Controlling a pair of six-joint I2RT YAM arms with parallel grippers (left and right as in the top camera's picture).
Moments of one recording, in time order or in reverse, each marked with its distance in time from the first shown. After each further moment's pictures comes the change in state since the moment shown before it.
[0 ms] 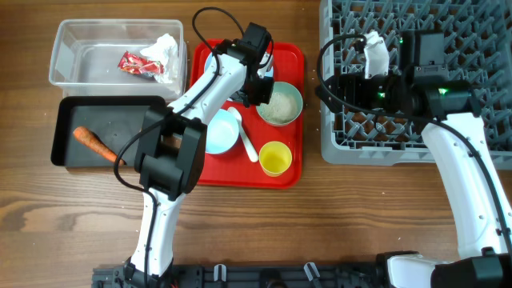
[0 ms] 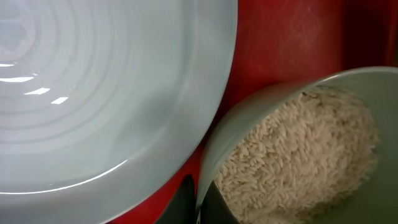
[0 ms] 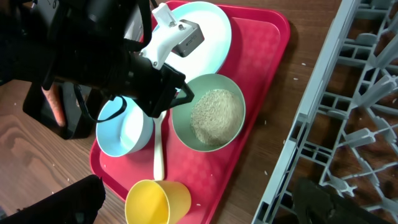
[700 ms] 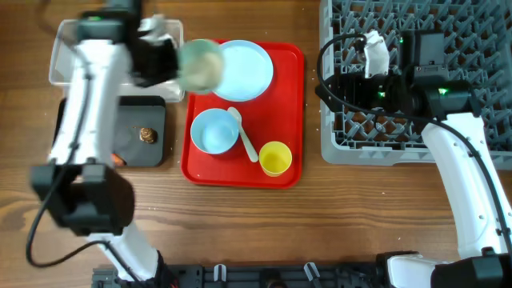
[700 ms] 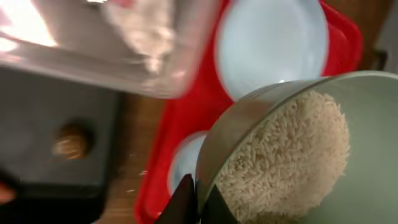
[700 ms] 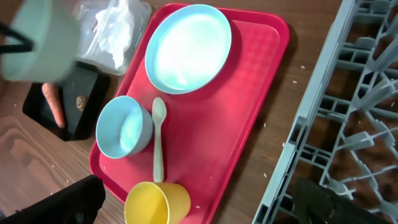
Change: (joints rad) left arm 0.449 -0.397 0.008 -0.343 0.117 -0.110; right arm 0.000 0.000 0.000 0.009 0.000 0.000
